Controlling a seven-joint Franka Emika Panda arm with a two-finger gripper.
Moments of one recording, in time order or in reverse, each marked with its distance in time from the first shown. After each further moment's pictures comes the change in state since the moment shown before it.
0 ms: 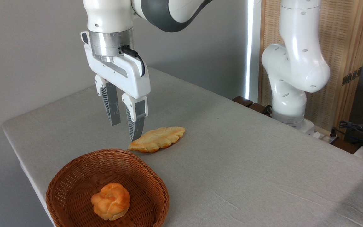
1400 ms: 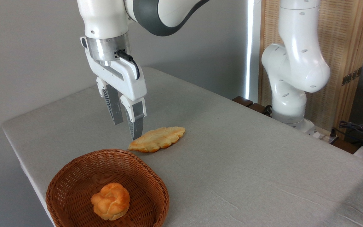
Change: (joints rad) arm -0.002 0.021 -0.036 0.000 0.000 -0.035 0.000
